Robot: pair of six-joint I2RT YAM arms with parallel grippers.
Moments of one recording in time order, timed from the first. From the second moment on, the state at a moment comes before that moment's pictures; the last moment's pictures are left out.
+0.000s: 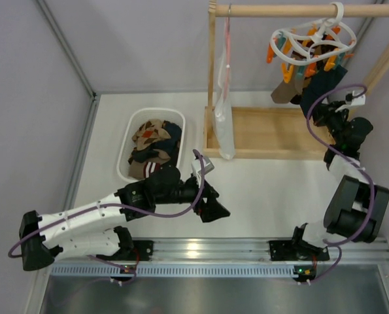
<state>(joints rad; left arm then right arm) -1.12 0.99 0.79 -0.09 0.29 -0.48 -0.38 1.47 0.81 0.83 -0.67 0.34</state>
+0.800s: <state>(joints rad) -1.12 1.28 1.27 -0.17 -0.21 -0.37 0.07 0.93 0.69 0.34 -0.18 0.22</state>
